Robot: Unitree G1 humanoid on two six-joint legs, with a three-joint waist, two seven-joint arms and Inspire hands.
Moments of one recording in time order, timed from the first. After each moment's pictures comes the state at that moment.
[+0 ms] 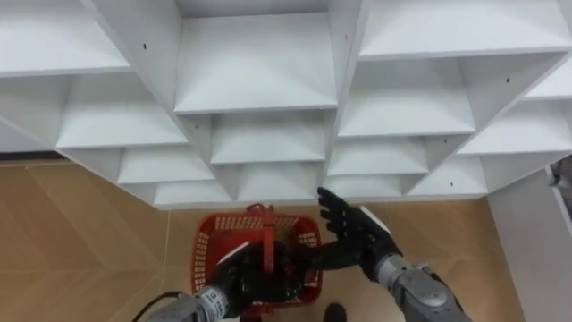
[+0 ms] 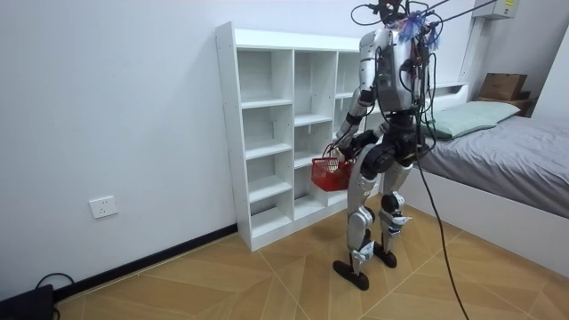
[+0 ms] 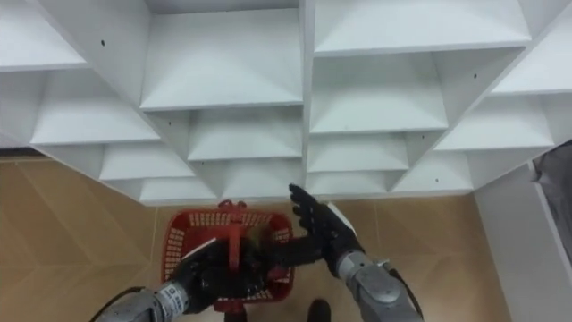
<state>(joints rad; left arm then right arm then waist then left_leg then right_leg) -0.05 0.27 -0.47 0.79 -0.57 -0.15 -0.43 -0.12 -0.23 0.43 0.85 0.35 -0.27 0.19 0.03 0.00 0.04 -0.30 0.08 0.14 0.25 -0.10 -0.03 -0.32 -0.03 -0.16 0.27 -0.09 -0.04</state>
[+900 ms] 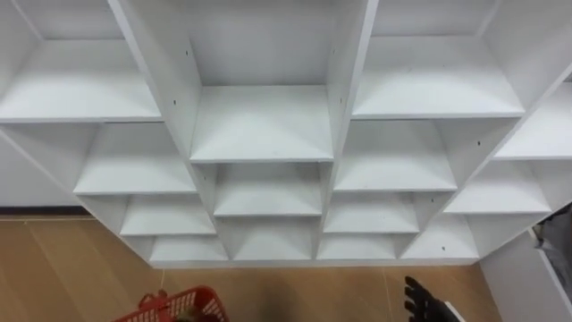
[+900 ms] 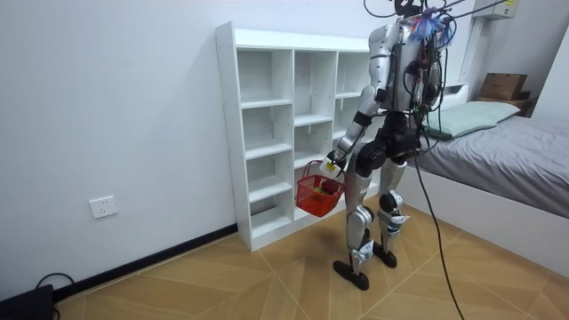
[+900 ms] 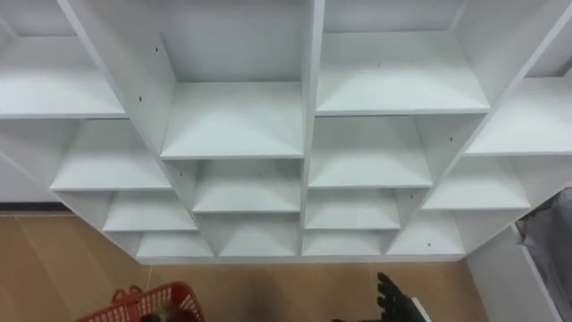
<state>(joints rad) 0.18 0.26 -0.08 1.07 -0.56 -0.17 -0.37 0.15 -0.26 0.12 0.99 0.28 -0.26 0.12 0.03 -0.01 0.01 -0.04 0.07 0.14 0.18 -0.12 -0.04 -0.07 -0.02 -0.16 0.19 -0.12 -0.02</state>
